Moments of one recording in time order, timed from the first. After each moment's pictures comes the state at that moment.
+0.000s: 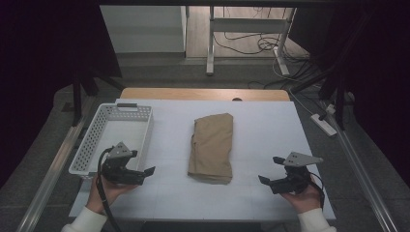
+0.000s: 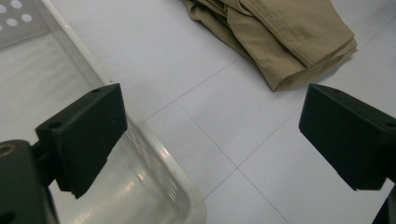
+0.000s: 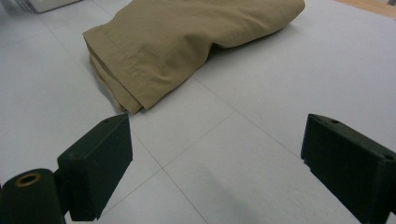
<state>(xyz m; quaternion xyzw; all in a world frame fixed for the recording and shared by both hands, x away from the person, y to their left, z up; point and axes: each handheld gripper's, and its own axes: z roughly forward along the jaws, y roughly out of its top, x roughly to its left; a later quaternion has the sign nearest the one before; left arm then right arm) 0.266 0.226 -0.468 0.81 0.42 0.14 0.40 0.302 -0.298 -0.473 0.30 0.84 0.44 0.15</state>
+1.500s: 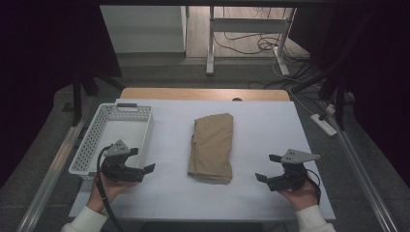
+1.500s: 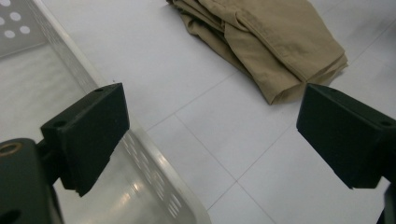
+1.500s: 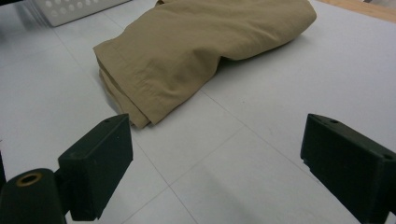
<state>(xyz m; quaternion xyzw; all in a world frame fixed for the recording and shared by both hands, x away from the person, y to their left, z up) 0.271 0.229 -0.469 0.80 0.41 0.14 0.42 0.310 -0.289 -0.472 0.28 0.83 0.45 0.14</state>
